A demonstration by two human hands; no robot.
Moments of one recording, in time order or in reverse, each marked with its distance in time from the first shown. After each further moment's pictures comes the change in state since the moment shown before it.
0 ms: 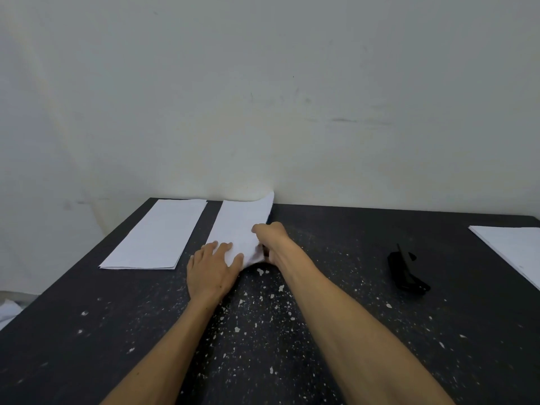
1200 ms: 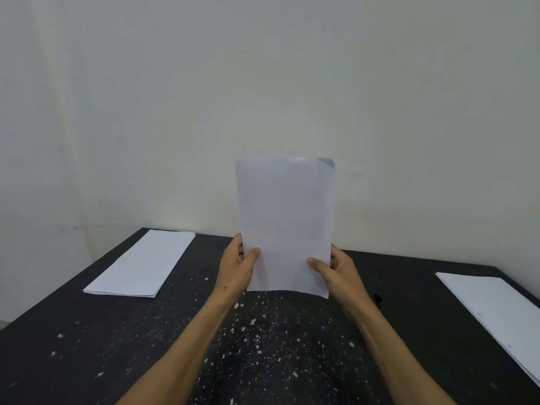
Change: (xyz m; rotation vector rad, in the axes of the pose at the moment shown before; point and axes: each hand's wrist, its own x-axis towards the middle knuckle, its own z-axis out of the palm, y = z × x) left_hand -0.020 0.132 -0.063 -1.068 0.026 0.158; right_hand -0.098 0.017 -0.190 0.006 0.004 -0.705
